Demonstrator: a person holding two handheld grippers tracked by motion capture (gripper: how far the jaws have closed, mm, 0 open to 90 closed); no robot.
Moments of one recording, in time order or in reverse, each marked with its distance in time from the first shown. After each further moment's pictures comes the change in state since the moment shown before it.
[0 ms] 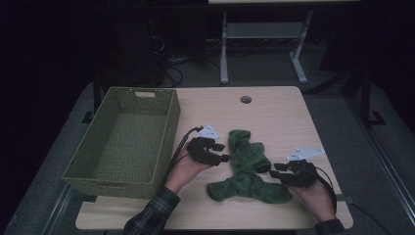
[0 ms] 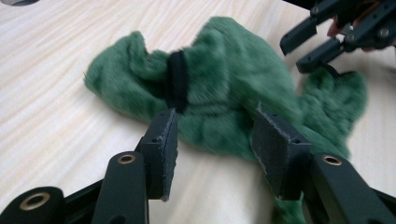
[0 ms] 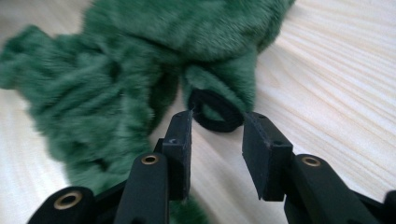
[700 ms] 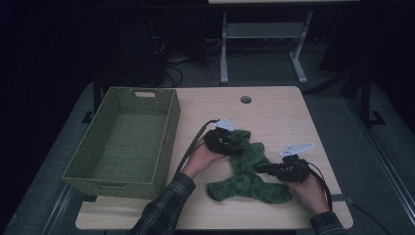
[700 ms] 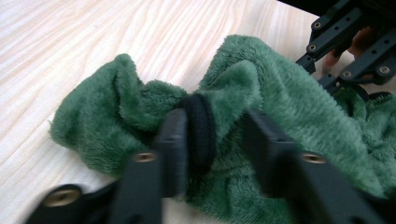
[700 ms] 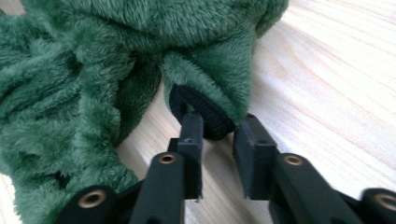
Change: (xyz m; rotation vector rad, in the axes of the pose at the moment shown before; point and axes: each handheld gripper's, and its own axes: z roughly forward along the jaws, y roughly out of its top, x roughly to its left) left arm 0.021 0.017 0.053 0.014 -0.095 0.018; right arm -0.014 0.002 0.026 0.071 0.044 0.018
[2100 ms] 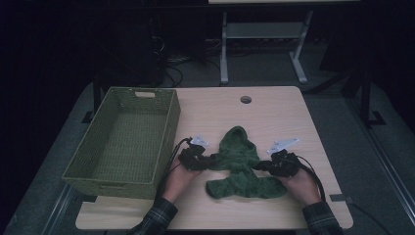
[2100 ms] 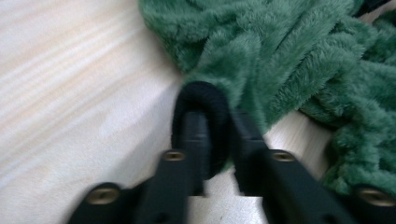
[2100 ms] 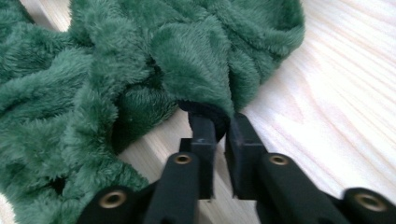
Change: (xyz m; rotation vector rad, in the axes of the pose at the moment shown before) left arm -0.019 -0.070 -0.052 0.092 0.209 -0.195; right arm 0.014 0.030 0.009 0.049 -0.026 -0.132
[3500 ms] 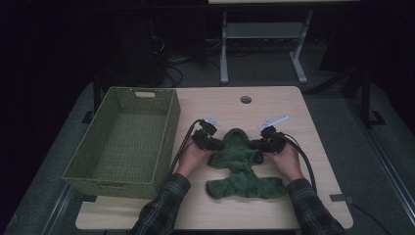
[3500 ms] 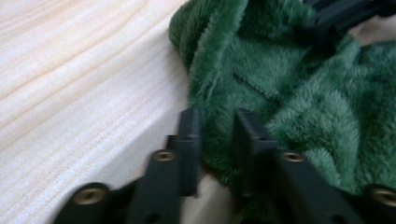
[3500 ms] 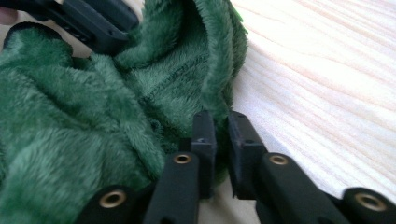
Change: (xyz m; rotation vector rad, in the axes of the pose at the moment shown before) left arm 0.035 0.055 0.049 0.055 0.009 -0.001; right arm -0.049 0.049 0.045 -0.053 0.033 0.107
